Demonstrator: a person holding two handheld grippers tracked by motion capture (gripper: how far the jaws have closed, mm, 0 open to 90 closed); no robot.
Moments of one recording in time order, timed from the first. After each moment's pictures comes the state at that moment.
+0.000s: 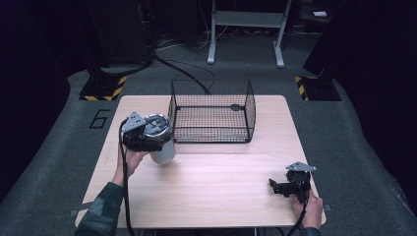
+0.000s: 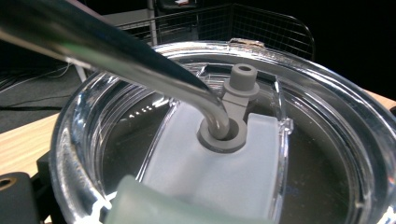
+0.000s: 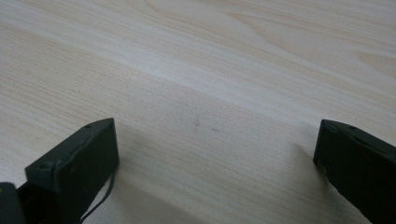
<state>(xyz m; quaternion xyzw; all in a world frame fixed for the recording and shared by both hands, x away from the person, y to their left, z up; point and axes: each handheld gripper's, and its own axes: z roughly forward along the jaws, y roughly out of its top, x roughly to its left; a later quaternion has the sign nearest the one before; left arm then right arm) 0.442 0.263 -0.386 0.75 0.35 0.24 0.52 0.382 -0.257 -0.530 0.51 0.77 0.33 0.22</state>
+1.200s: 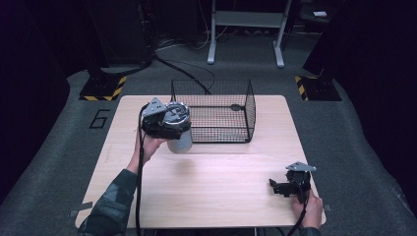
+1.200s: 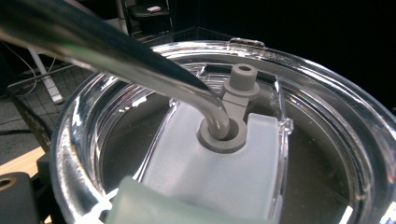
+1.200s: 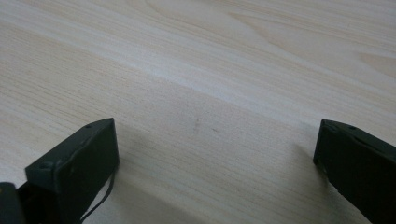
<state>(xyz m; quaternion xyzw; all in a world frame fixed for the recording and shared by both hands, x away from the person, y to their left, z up) 0.469 0.210 -0.355 0.76 0.31 0.21 0.53 0.382 -0.257 -0.530 0.50 0.77 0.33 0.22</state>
